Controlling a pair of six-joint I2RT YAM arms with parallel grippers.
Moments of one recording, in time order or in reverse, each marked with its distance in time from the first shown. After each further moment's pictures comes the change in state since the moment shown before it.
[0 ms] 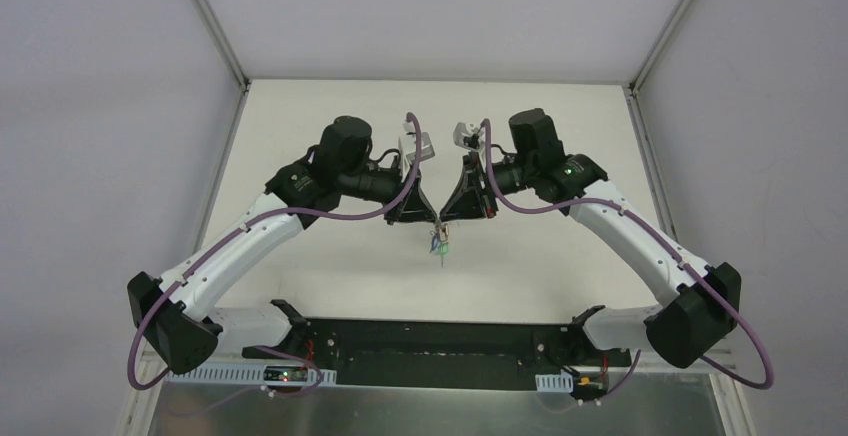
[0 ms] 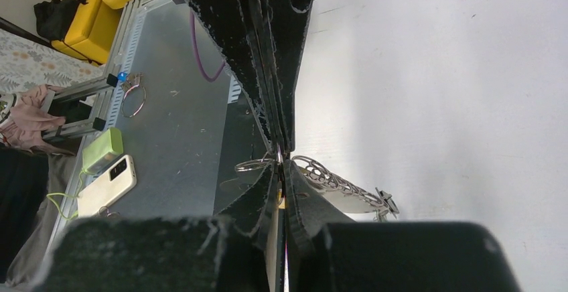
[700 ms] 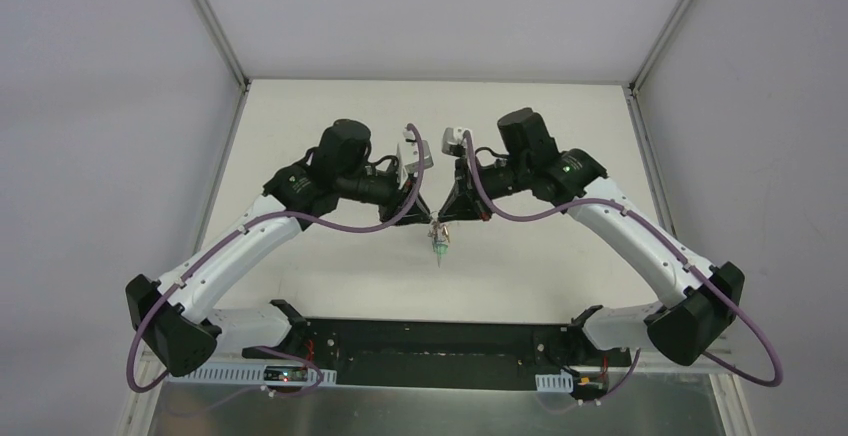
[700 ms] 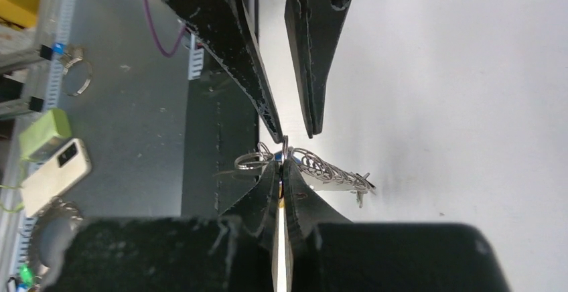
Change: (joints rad) left arm 0.013 -0.008 -0.014 -0.028 -0.038 0.129; right arm 0.066 0.007 0.090 -0.156 0.167 -0.114
